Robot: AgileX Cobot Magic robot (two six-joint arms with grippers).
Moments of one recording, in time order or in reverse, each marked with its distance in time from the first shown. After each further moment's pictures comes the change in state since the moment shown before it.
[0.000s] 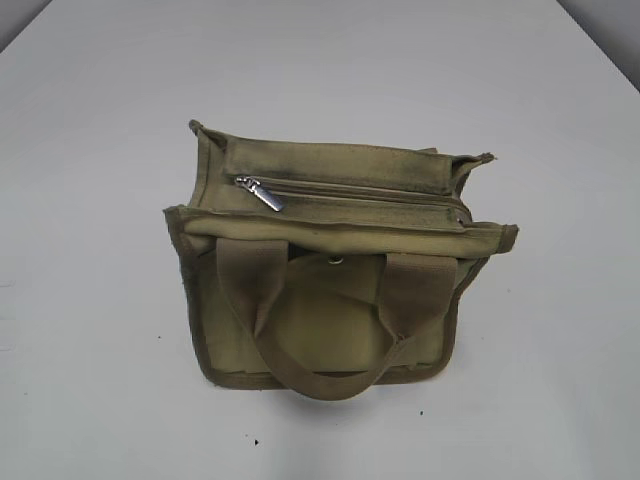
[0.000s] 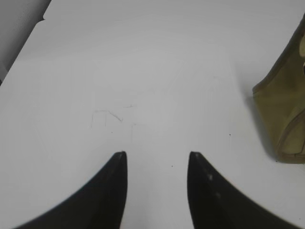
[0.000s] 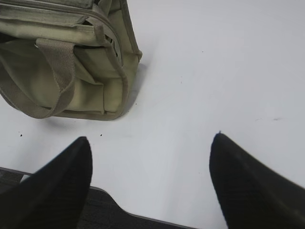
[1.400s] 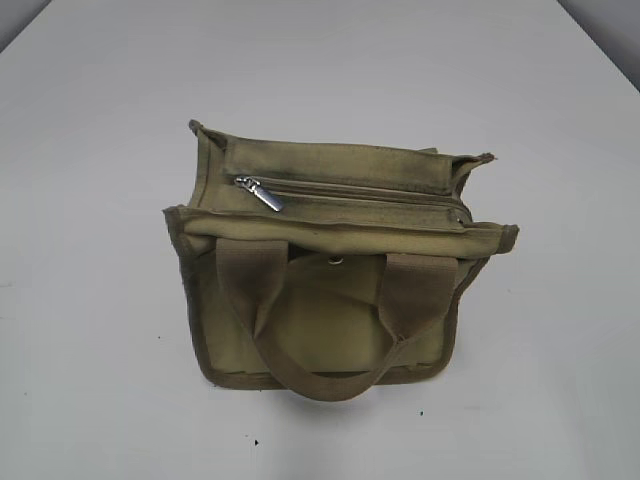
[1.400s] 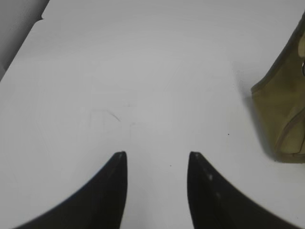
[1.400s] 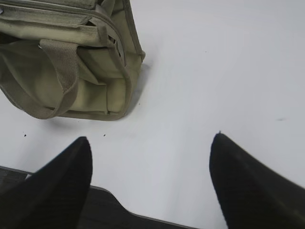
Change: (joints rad) left arm 0.000 0.006 0.000 -0.006 -0.001 0.000; right arm 0.000 0.015 0.000 0.014 -0.004 0.000
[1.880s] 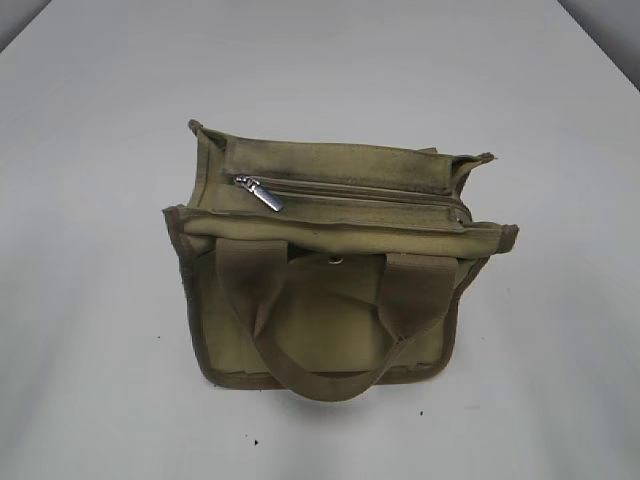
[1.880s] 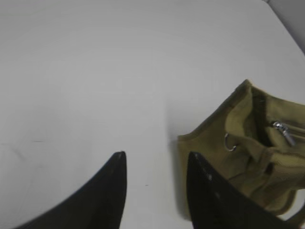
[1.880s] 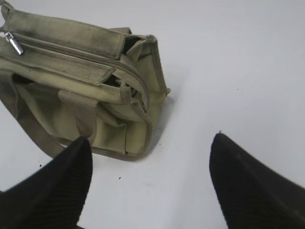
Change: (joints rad) left arm 0.000 0.459 -0.063 -0.367 -0.366 0.054; right arm 0.088 0.404 -0.028 0.110 -0.367 -0.143
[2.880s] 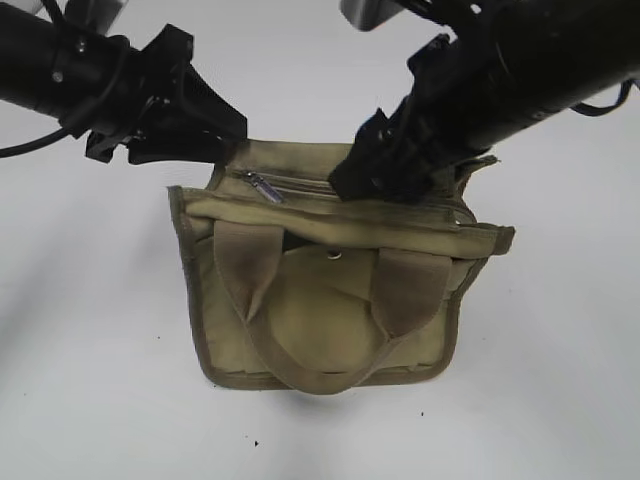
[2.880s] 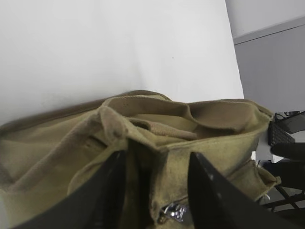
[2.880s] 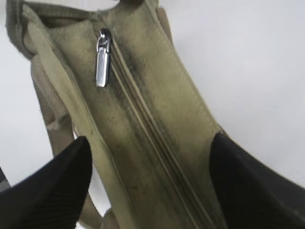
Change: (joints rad) left arm -0.240 1.178 -0.542 -0.697 0.129 0.460; right arm 0.402 1.057 -0.575 0.012 -0.094 -0.343
